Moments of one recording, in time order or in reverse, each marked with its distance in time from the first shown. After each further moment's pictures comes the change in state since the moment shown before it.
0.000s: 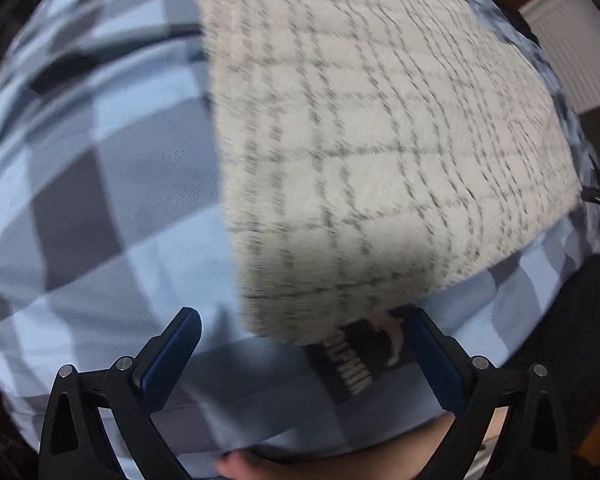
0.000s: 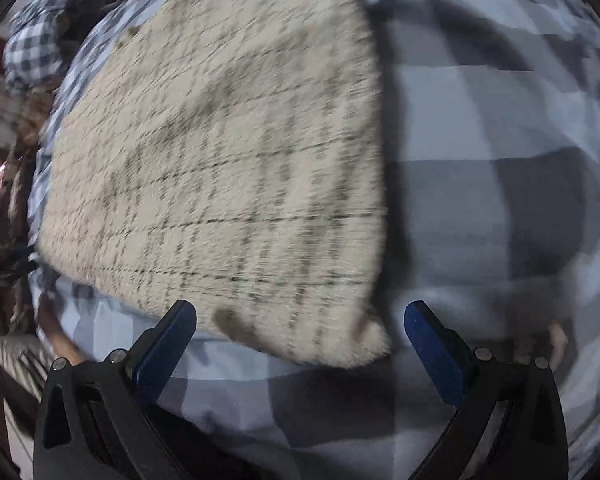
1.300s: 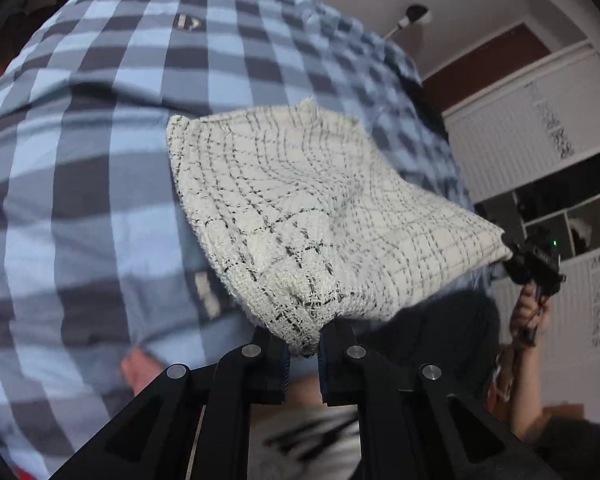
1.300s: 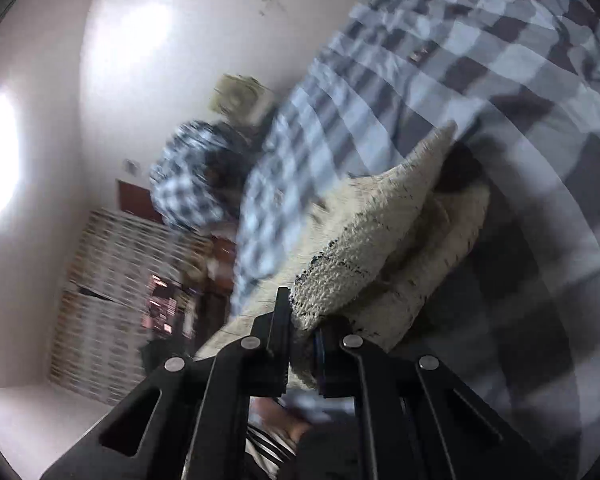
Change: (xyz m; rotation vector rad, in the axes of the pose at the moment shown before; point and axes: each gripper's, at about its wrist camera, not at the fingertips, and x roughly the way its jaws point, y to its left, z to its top) left arm -0.151 -0.030 -0.079 -0.132 -0.286 -0.336; right arm -0.089 0.085 -0.056 0.244 -0.473 0.627
